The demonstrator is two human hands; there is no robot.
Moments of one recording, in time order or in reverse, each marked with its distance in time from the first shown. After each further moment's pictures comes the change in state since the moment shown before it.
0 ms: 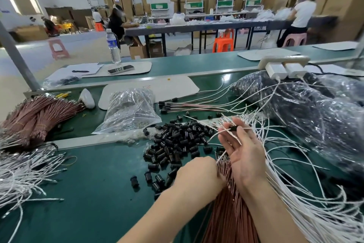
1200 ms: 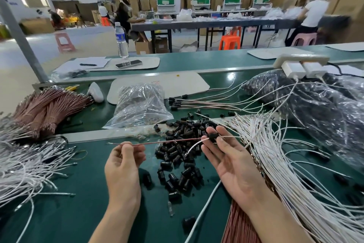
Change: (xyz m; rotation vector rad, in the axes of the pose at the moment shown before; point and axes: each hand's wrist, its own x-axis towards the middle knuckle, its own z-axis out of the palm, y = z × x) left_hand -0.021 -0.142 0.001 -1.521 1.005 -0.298; right_hand -0.021 0.025 0.025 0.140 -0.228 0.394
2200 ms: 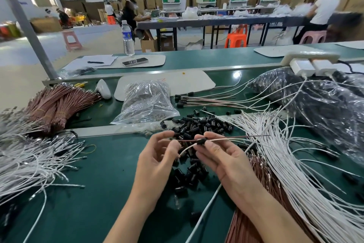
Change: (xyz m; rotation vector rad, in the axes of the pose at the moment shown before) left_hand -0.028 0.007 0.011 0.316 -0.496 0.197; right_hand -0.003 0.021 0.006 -0.259 -0.089 -0.037
